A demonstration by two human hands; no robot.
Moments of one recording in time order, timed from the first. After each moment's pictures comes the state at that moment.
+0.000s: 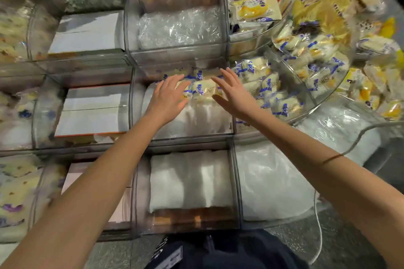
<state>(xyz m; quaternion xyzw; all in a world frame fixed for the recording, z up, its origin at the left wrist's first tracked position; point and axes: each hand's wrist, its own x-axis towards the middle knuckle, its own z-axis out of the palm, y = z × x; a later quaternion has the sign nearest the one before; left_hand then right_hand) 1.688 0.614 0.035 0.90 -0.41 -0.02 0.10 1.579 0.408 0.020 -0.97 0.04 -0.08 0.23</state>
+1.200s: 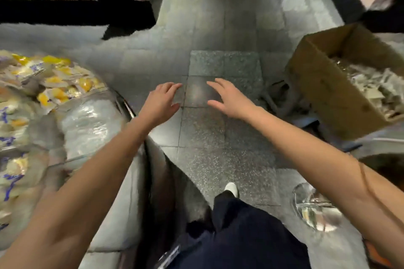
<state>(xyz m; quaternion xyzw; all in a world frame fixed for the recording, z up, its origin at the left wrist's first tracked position) 1.166 0.336 0.056 0.42 -0.90 -0.11 0.07 0.924 0.403 0.044 -0.71 0.67 -0.13 0.17</state>
